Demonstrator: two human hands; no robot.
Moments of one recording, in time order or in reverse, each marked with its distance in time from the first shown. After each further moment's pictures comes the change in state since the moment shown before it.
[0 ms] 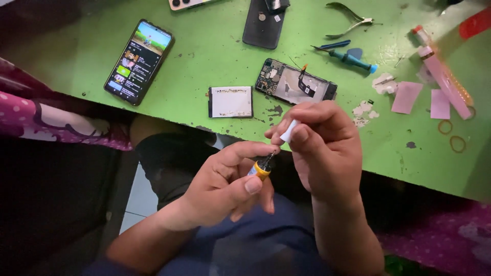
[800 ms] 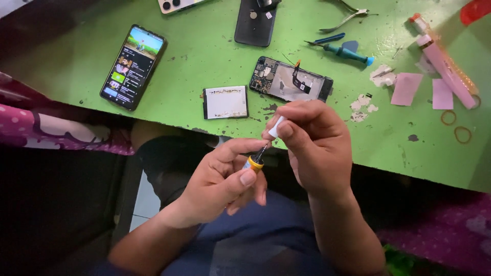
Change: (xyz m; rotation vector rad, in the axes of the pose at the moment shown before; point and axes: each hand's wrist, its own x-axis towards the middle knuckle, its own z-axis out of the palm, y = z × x) left_hand 0.003 -0.007 -0.008 0.015 0.015 -0.028; right_hand -0.005 0.016 -0.009 0.014 0.086 0.006
